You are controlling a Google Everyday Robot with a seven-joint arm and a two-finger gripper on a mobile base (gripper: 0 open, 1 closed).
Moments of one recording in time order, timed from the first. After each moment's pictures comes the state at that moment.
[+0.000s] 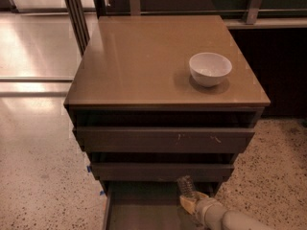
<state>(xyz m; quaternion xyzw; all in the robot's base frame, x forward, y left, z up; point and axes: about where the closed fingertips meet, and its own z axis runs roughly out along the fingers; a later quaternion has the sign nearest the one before) 0.454 -0.159 0.384 -0.12 0.90 0.14 0.40</state>
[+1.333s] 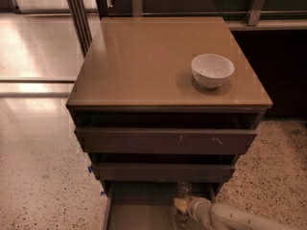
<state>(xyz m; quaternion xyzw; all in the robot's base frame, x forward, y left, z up) 0.492 -0.154 0.270 -0.06 0.93 0.16 0.33</state>
